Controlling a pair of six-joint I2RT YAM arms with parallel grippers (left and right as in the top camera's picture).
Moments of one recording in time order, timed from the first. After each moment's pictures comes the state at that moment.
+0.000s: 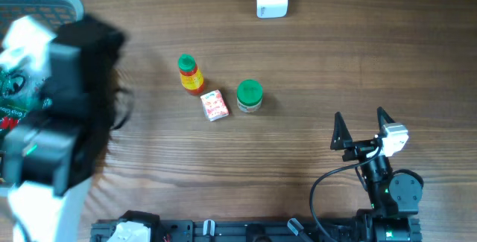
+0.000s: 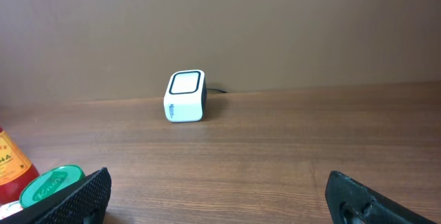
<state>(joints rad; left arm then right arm) -0.15 1.13 1.59 -1.05 -0.63 -0.98 -0.02 0.02 0.01 0.01 -0.17 0.12</state>
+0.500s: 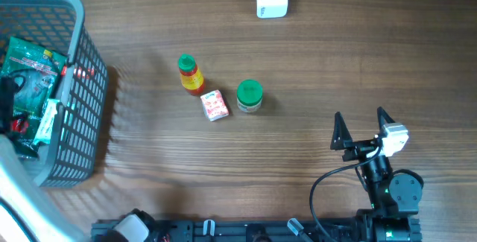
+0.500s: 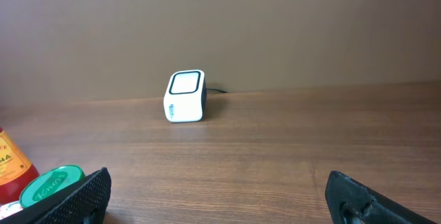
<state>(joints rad) 0.72 1.37 1.59 -1.26 -0.17 -0.86 -0.02 0.02 0.01 0.01 -0.17 0.12</state>
